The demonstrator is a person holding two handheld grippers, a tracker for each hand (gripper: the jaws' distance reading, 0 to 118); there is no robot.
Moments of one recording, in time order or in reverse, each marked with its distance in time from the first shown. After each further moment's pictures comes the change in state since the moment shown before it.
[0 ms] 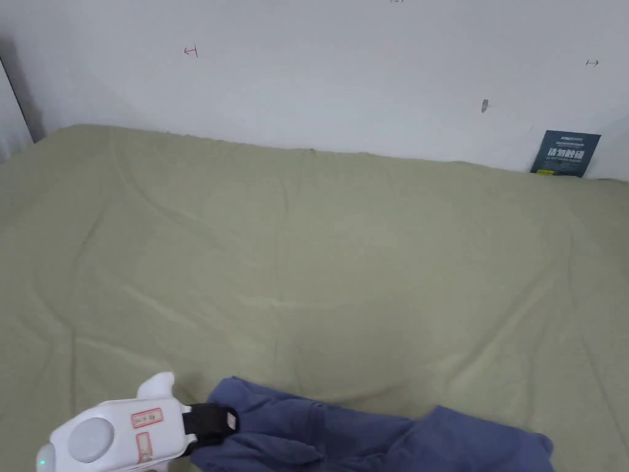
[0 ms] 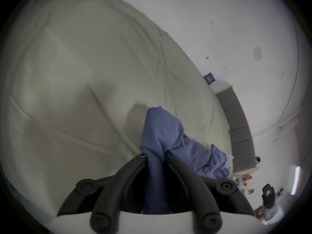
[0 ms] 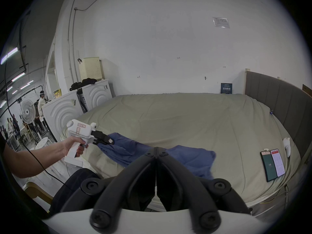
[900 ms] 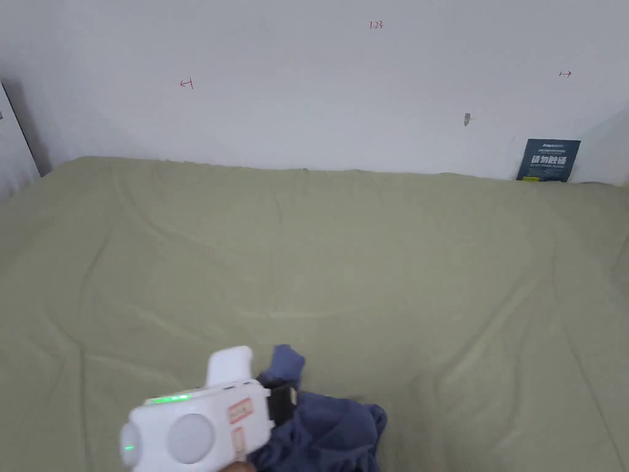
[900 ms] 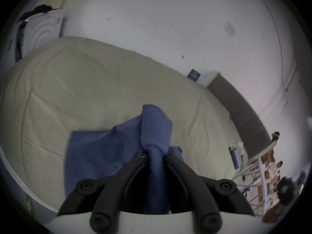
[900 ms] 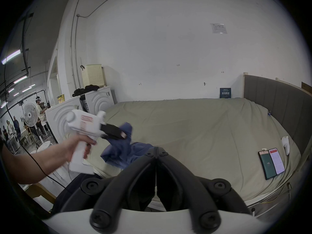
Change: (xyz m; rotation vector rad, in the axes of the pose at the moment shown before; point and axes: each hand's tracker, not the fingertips) left arm 0.151 -0.057 -0.020 0.093 0.033 -0.313; right arm 0.002 -0.008 0.033 0.068 0.011 -0.013
